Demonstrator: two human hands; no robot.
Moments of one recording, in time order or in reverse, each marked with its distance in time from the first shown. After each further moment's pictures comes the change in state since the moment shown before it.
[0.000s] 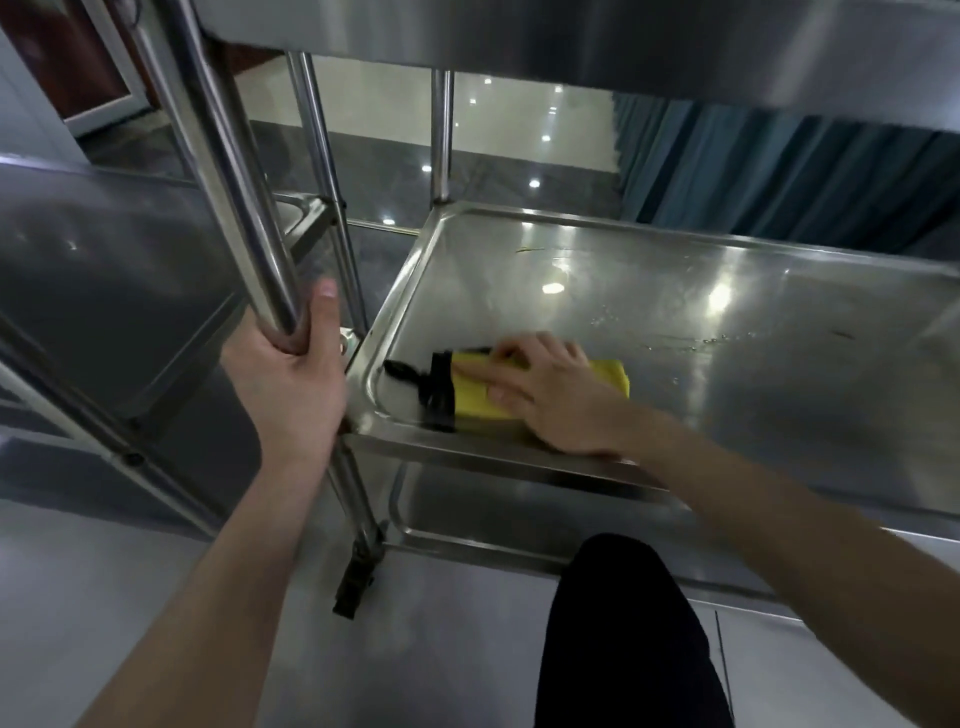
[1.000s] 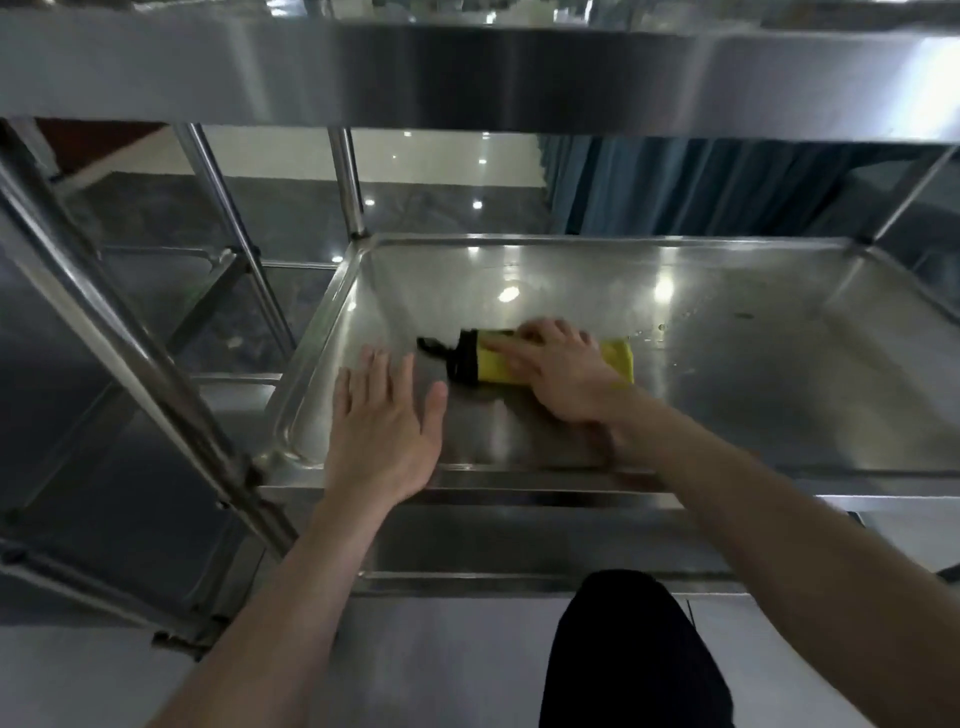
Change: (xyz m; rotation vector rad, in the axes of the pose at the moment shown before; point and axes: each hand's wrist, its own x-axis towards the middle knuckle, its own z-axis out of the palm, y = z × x) left_hand -0.069 -0.014 0.101 0.995 -0.780 0.254; right_hand -0.019 0.091 -0.016 0.014 0.045 0.335
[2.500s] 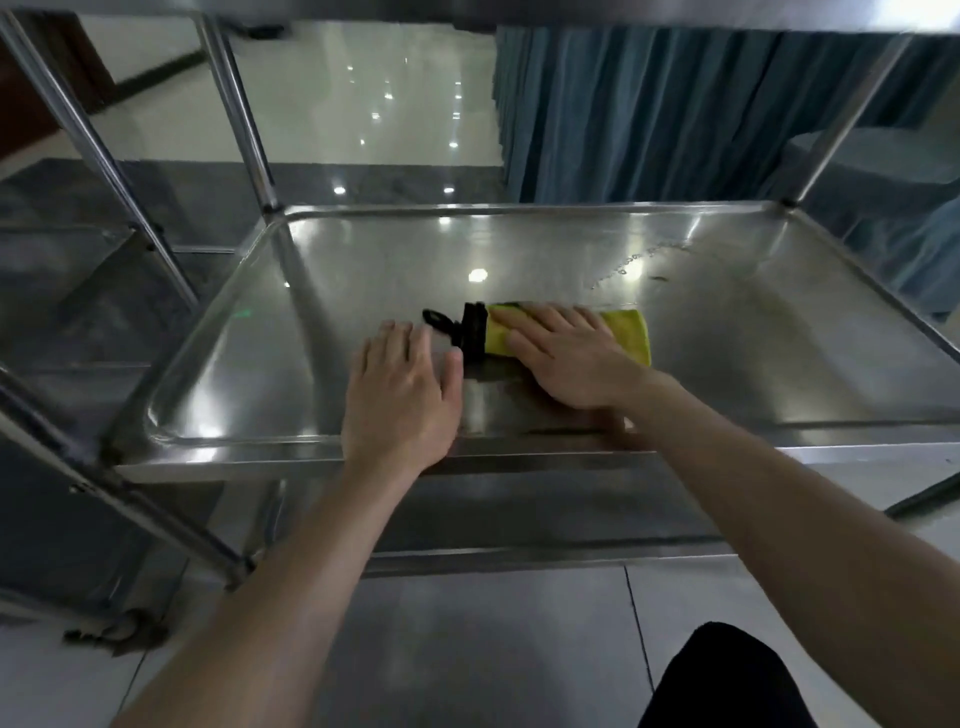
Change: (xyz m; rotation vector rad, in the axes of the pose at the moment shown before) left_hand -0.002 0.121 0.039 0.032 0.135 0.119; right_hand -0.074 0.084 -0.019 -0.120 -0.044 0.040
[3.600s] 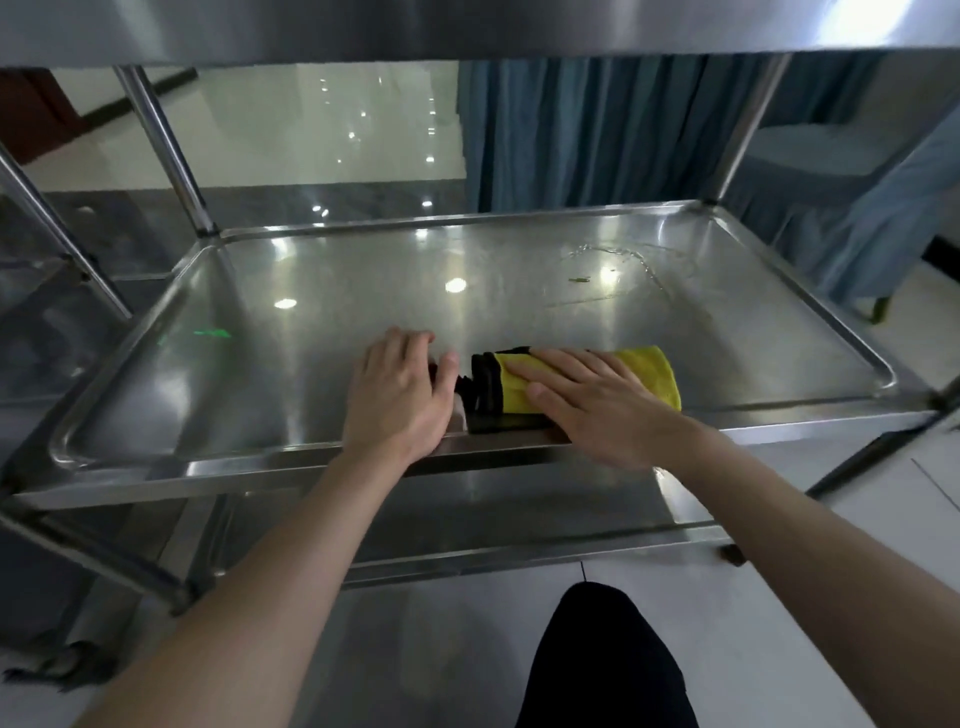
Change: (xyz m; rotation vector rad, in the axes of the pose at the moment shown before) left_hand 0.010 0.077 0.017 -0.122 -0.021 0.046; right_hand -0.117 0.067 -0.006 0.045 -0.037 0.011
